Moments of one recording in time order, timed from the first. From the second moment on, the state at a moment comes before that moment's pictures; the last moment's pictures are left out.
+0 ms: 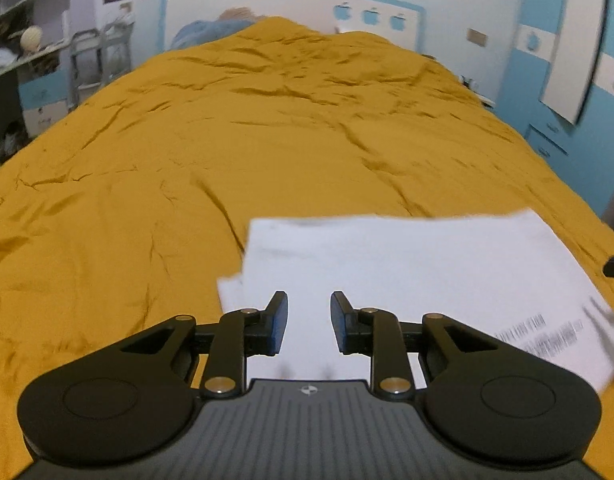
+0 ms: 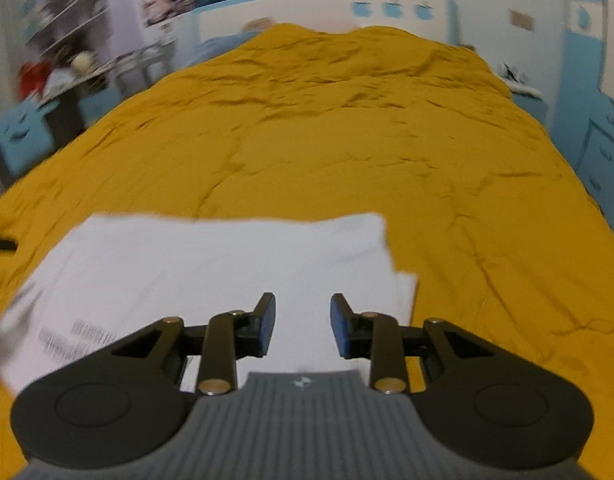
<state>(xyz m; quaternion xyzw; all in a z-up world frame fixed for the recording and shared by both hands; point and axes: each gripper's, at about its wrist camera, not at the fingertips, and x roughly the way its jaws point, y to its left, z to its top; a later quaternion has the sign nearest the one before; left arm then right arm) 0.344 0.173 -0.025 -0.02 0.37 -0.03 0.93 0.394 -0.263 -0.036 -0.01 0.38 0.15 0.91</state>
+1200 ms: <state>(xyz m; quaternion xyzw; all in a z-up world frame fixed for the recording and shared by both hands) 0.307 0.134 -0.054 -0.02 0.38 -0.03 0.92 0.334 -0.321 -0.062 0.11 0.42 0.11 0.89</state>
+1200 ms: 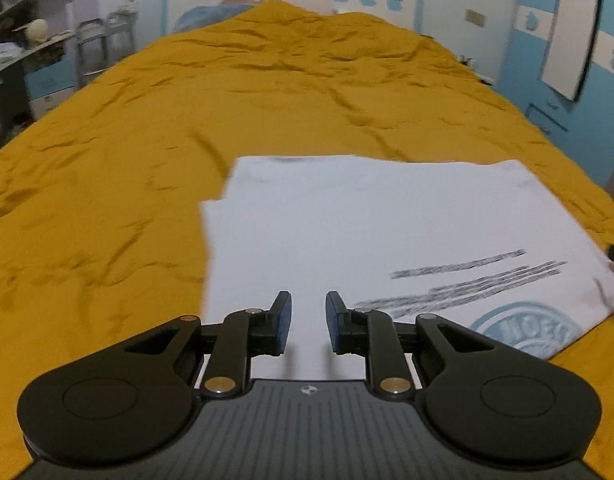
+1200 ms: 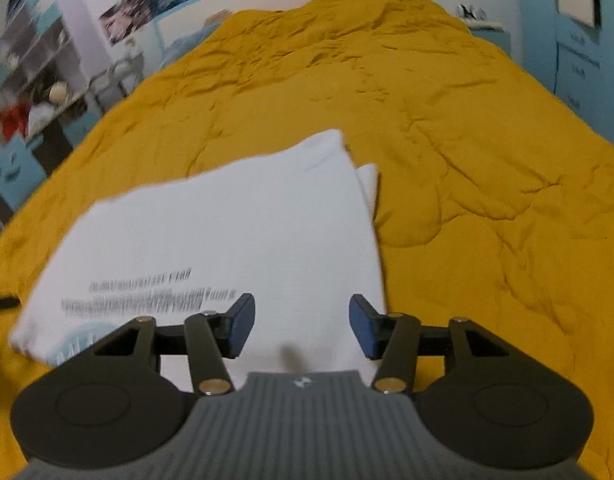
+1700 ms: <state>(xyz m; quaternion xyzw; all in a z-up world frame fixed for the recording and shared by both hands) 0.437 0.027 -0.088 0.02 0.40 -0.12 0.91 0.446 -0.368 -0.110 0.23 0.43 0.11 0.87</state>
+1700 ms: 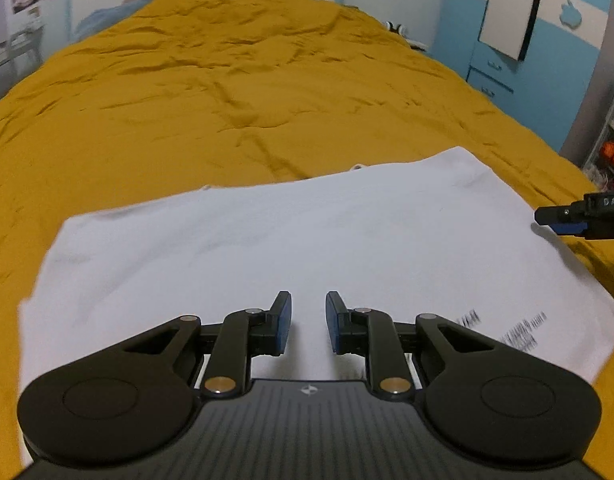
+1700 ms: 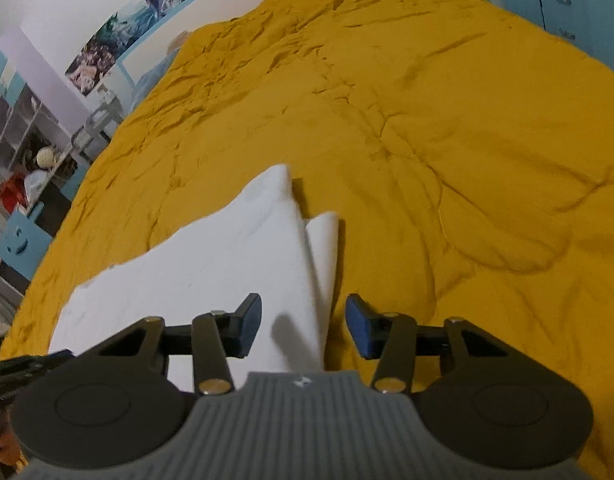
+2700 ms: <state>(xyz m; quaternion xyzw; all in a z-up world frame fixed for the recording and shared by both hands) 0.547 0.004 -0.108 0.01 0.40 -0.06 0.91 0.501 -0.379 -0.151 0.33 0.42 0.15 0.83</state>
